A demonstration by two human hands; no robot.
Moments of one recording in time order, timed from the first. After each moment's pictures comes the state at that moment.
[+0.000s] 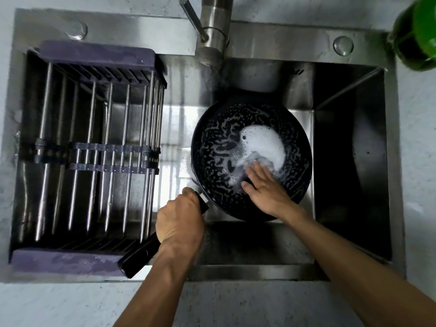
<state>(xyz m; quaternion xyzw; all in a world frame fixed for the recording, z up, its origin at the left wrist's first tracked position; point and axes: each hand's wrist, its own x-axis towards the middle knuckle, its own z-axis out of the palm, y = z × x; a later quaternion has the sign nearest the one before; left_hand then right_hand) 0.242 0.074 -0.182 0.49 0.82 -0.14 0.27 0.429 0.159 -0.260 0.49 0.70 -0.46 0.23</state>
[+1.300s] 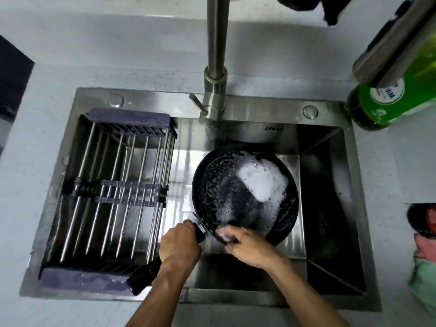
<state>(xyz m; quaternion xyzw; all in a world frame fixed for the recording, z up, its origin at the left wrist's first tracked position) 0.239 0.081 -0.174 0.45 0.82 -0.18 0.31 0.406 0.130 -0.193 0.48 0.67 -0.54 0.18</state>
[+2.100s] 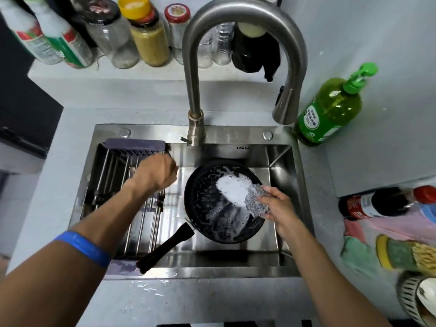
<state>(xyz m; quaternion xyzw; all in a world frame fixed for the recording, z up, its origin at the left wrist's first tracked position) 0.159 0.204 -0.029 0.69 0.70 -0.04 0.18 0.485 0.189 -0.071 0.69 0.29 -0.62 -0.23</state>
